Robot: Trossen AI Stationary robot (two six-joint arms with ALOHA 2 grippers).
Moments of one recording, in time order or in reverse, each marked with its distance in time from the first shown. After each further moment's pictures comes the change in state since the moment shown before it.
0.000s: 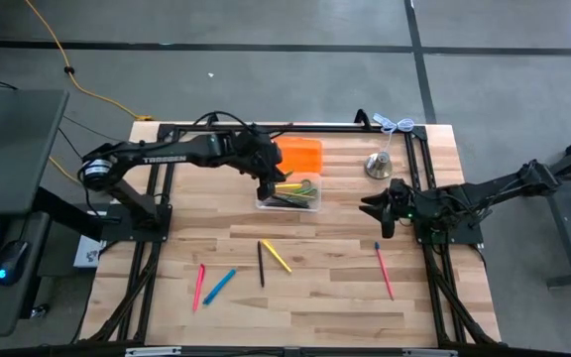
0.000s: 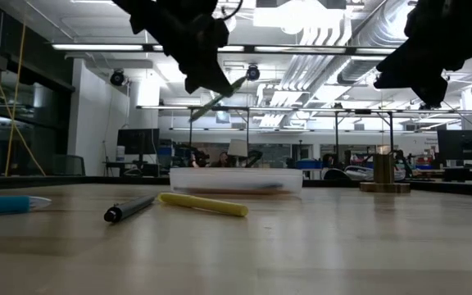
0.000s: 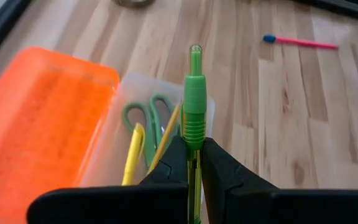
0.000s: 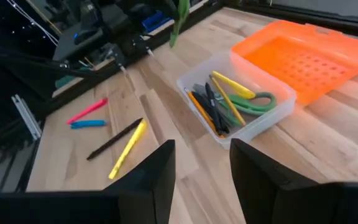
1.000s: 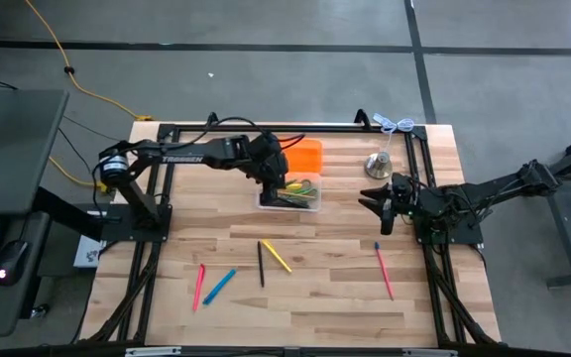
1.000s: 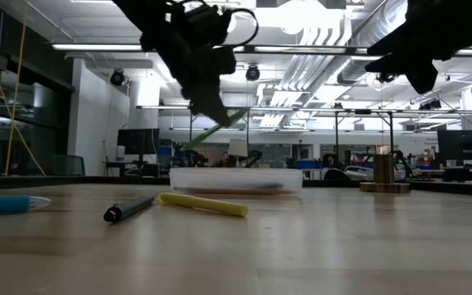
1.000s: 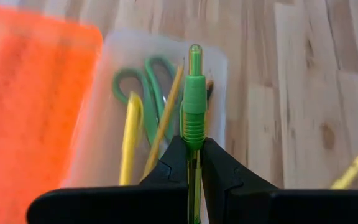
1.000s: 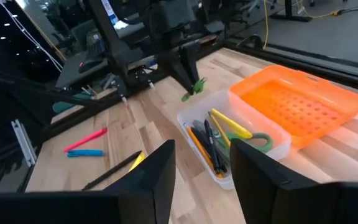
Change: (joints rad) left arm 0.000 0.133 0.017 -0.039 0.011 0.117; right arm -0.001 0.001 0.001 0.131 0.077 -0.117
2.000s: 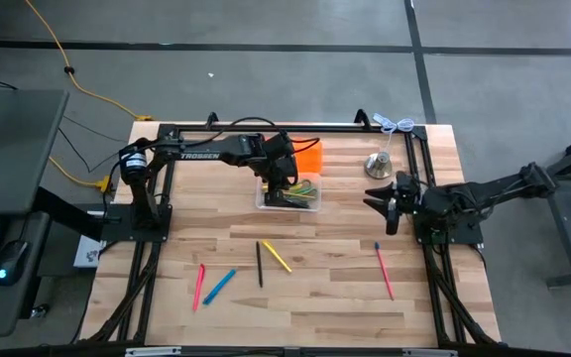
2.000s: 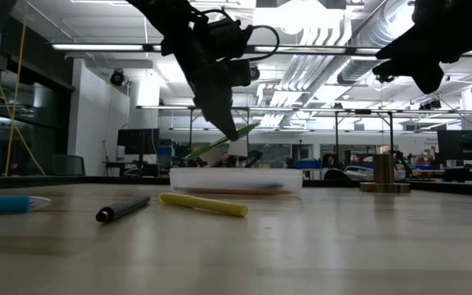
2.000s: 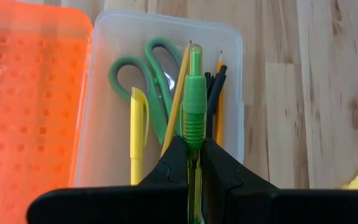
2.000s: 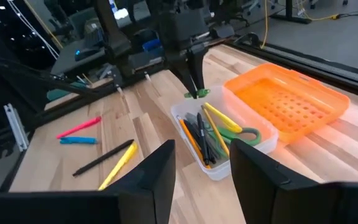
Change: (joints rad) left arm 0.000 0.153 0.178 -0.168 -0.018 0.116; right arm 0.000 -0.086 0.000 -0.113 -0.008 -0.041
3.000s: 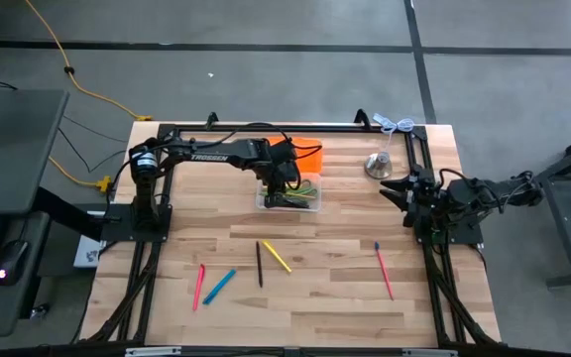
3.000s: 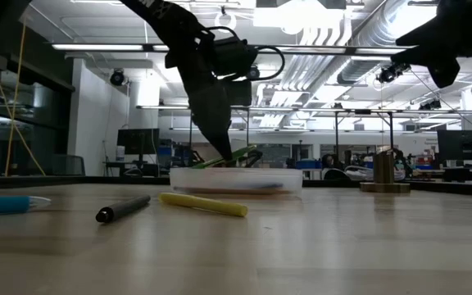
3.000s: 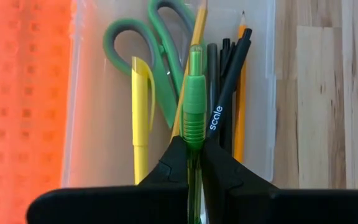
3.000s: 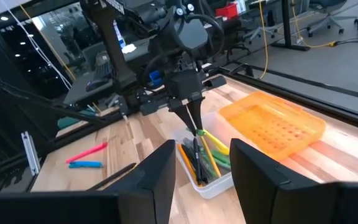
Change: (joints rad) left arm 0.000 0.078 -0.001 -0.014 -0.040 0.036; right arm 0.000 -0.306 0.000 -0.173 0.031 -0.053
